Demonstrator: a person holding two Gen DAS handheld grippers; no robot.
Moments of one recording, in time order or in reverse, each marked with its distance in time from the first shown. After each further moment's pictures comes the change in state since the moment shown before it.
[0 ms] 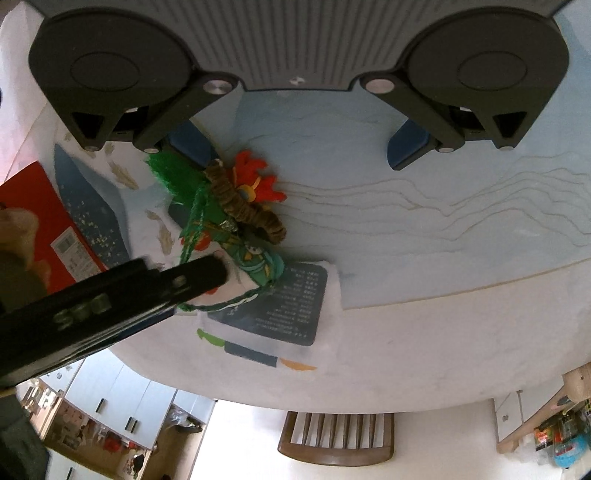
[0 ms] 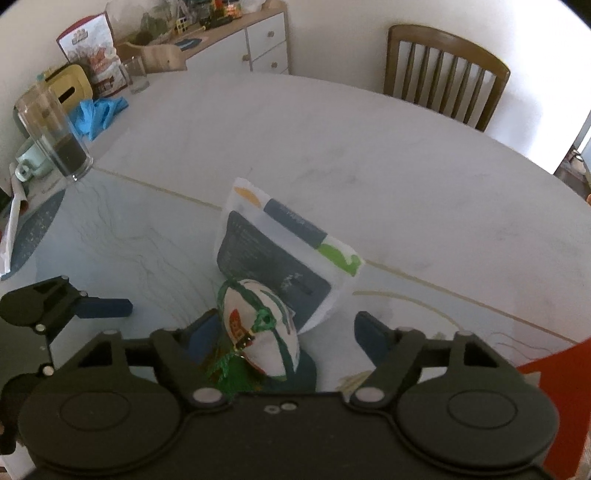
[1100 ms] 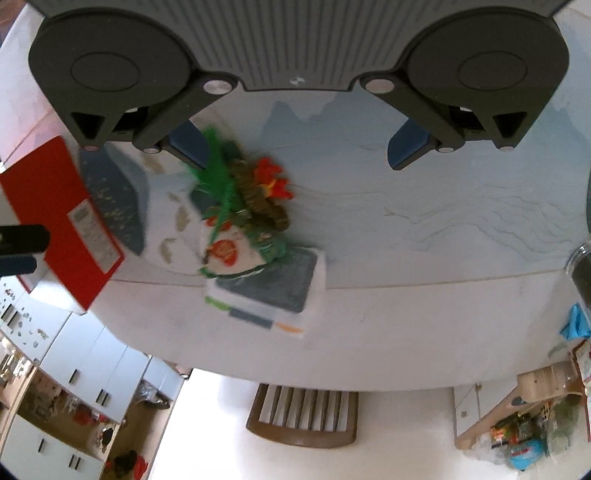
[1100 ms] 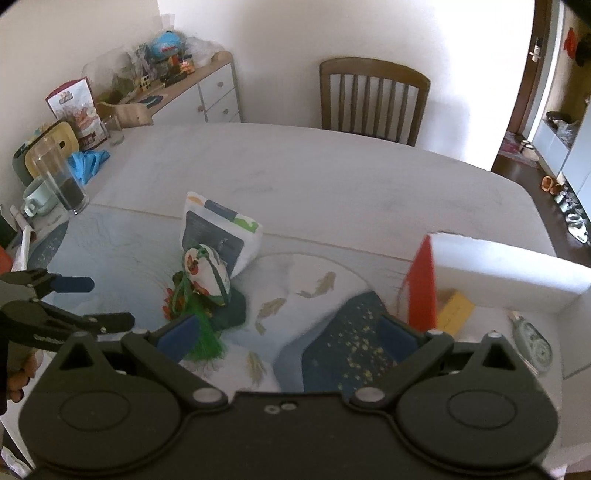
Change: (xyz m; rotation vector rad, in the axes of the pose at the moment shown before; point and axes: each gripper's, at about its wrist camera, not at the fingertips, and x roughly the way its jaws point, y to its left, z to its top) left arm -0.052 -0.016 -0.003 -0.100 -0.041 0.087; right arm -0.119 -0.044 -0.075 0.125 -0.147 -0.082
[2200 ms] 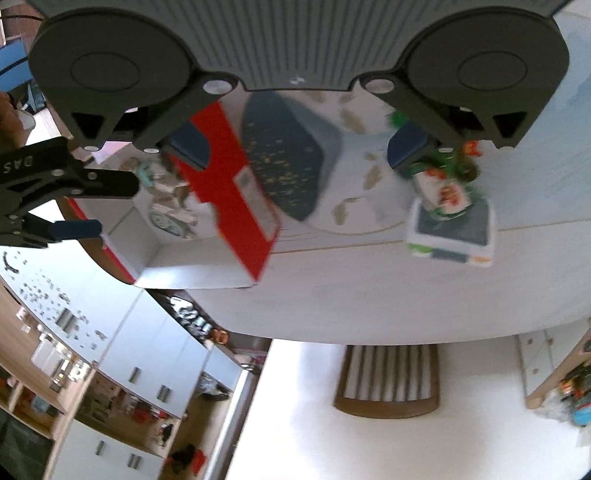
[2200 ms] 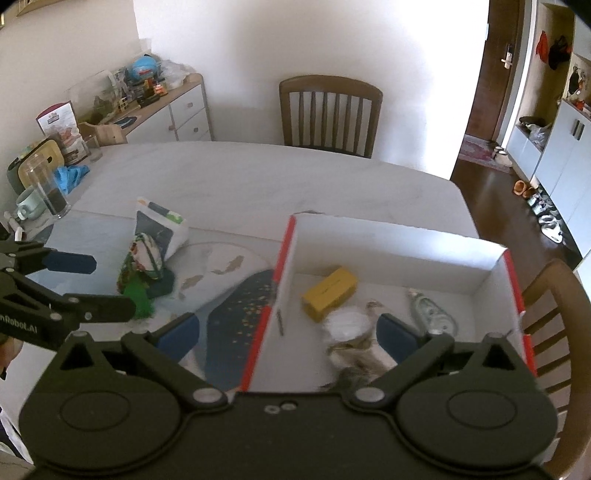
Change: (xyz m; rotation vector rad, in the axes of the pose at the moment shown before) left arm -0.050 -0.172 0.029 0.062 -0.055 -0.123; right arm -0.082 -0.100 -0.044 0.013 -0.064 -0.039
